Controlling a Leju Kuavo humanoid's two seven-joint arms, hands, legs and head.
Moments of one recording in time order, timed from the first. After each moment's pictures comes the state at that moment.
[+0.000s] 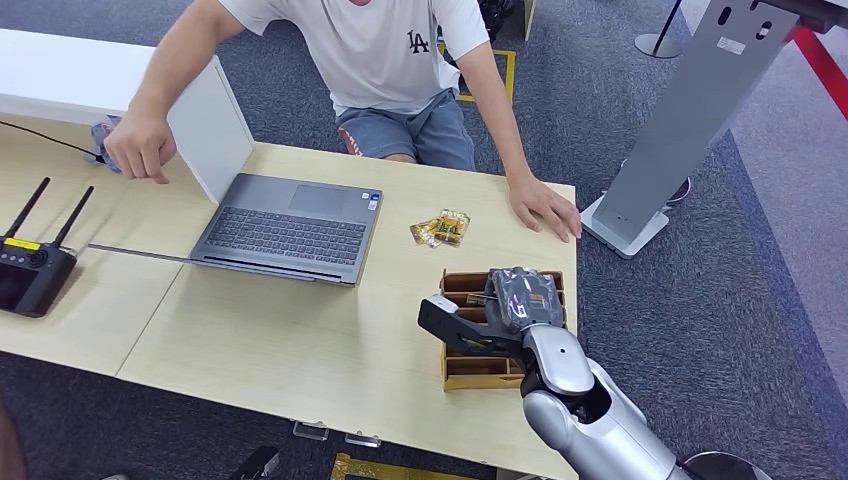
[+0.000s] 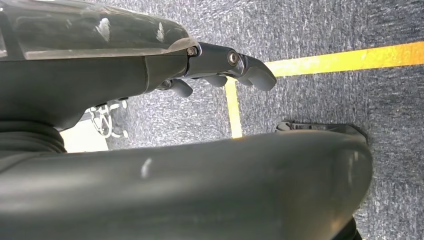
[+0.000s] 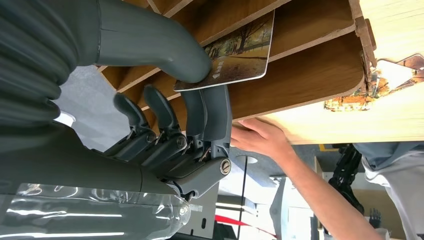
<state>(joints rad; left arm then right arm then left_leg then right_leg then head) -0.11 0.14 -1.16 -0.19 1.22 0.13 0.07 -0.56 -0.11 0.88 -1.32 0.86 0.07 0.66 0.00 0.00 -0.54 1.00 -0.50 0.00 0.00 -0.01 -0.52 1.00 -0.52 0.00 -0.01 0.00</state>
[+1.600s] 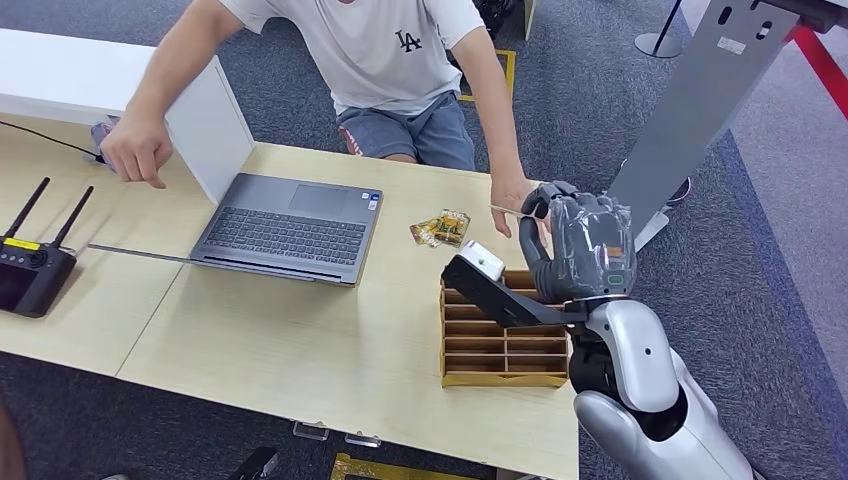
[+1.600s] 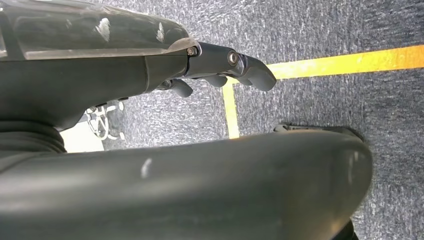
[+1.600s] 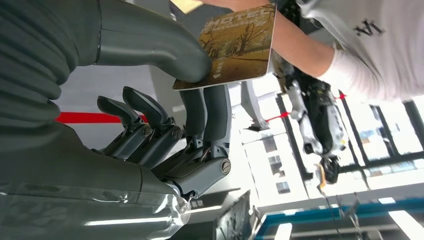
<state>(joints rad) -0.10 0.14 -1.16 -0.19 1.23 0.14 0.05 -0.59 -0.21 0.77 -1.76 0.99 -0.07 0.63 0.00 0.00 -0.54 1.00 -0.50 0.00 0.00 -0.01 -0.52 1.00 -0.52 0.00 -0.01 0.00</state>
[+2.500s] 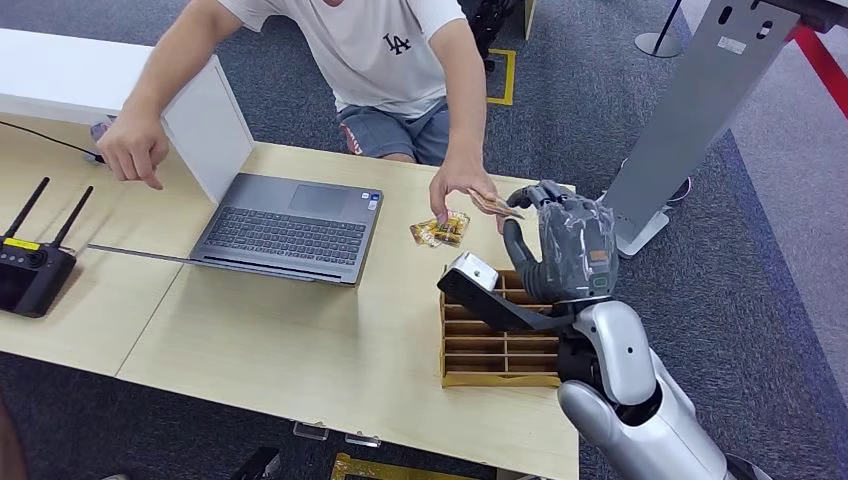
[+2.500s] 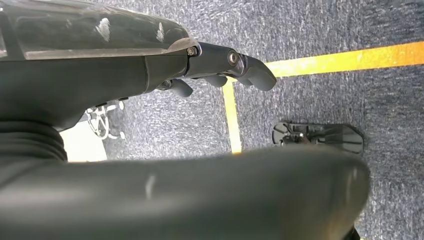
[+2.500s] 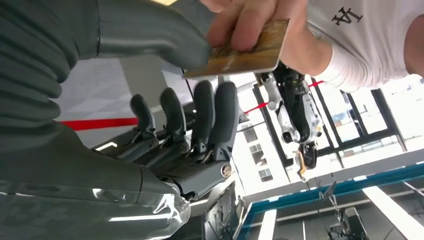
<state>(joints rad) -0.10 0.14 -1.16 -0.19 1.23 0.14 0.05 -0.57 -0.17 0.77 -1.61 0.99 -0.25 0.48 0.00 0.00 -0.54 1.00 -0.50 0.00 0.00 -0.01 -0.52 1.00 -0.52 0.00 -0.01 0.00</state>
